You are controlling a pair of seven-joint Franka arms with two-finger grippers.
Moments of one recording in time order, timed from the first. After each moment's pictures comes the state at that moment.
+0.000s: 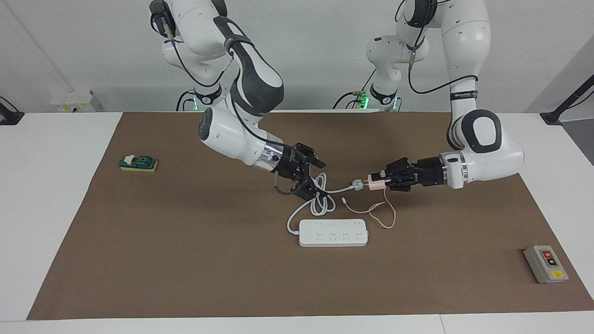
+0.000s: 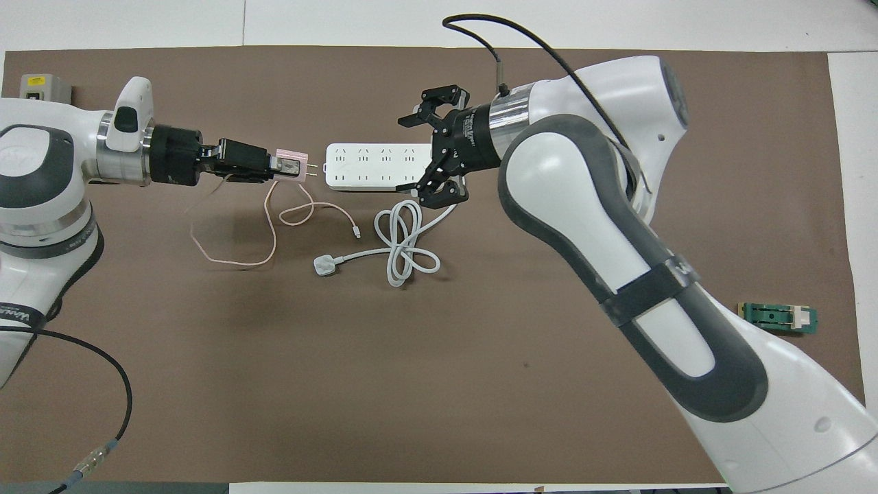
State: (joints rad) left arm -0.01 0.38 -0.01 -1.67 -1.12 1.67 0.55; right arm 0.30 0.44 0.10 -1.46 0.89 2.13 1.57
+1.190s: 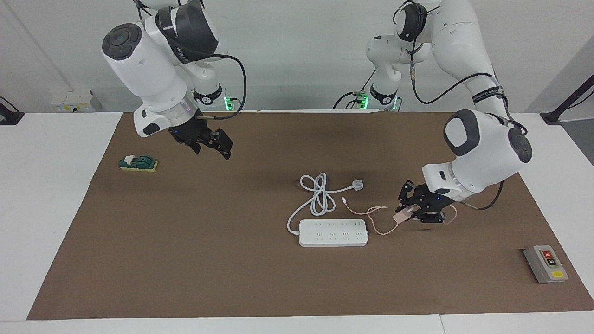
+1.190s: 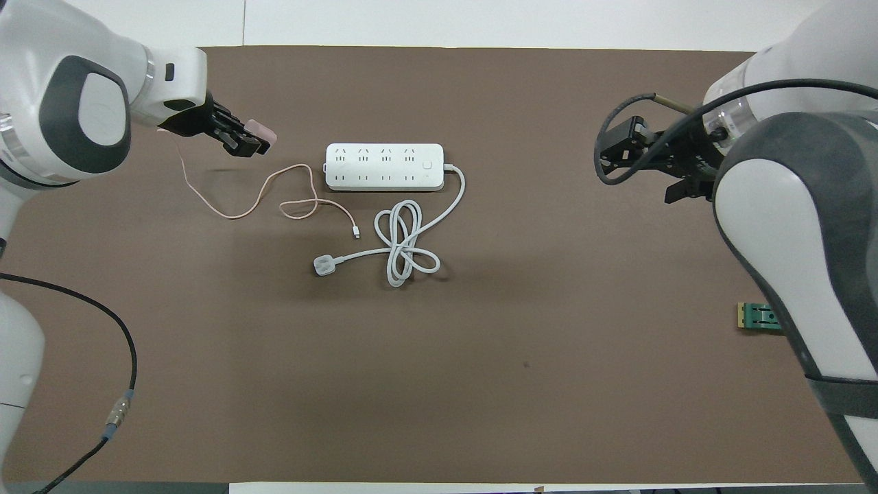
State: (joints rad) left arm -0.15 0.51 -0.02 -1.37 -0.31 1.90 0.85; right arm 0.06 0.19 0.10 -1.47 0.15 1.62 0.38
